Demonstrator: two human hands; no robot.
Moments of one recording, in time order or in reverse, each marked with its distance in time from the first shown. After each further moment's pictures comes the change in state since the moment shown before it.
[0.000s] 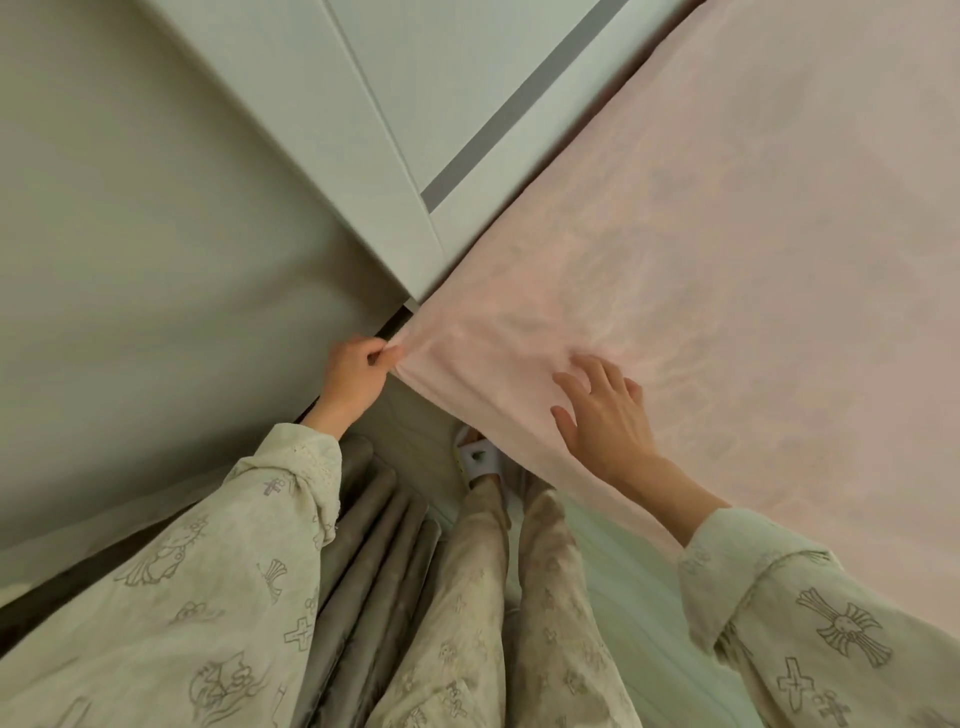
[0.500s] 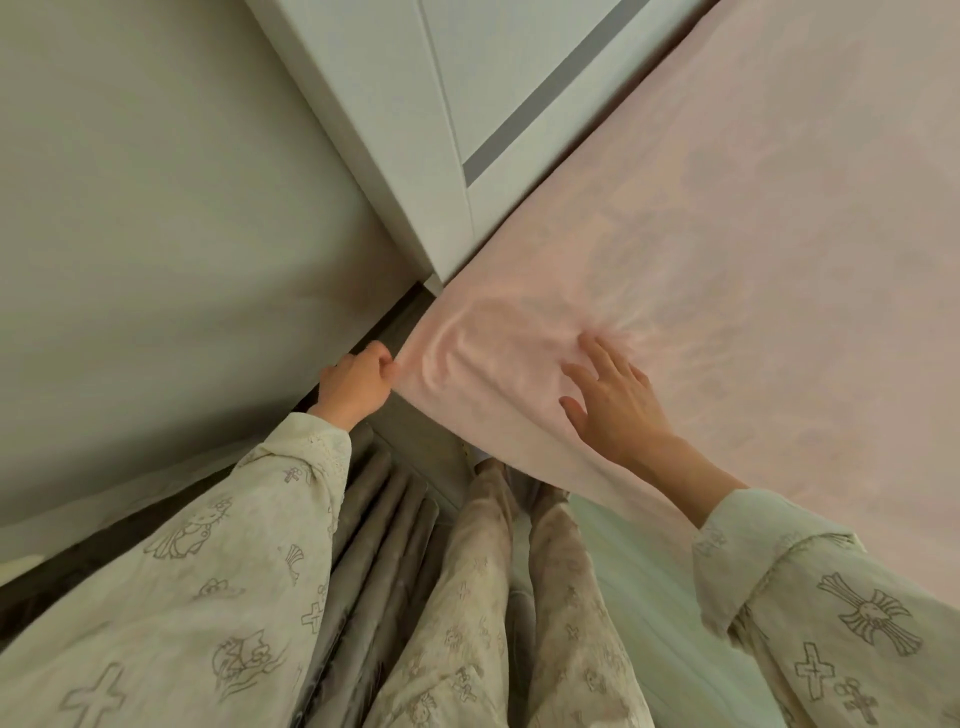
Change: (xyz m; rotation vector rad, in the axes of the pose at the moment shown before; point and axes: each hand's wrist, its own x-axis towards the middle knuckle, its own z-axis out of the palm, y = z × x) left_hand -0.009 -0.038 -0.002 0.450 -0.205 -0.098; right_hand 0.008 -0.012 -0.002 -0.066 -0.154 -0.025
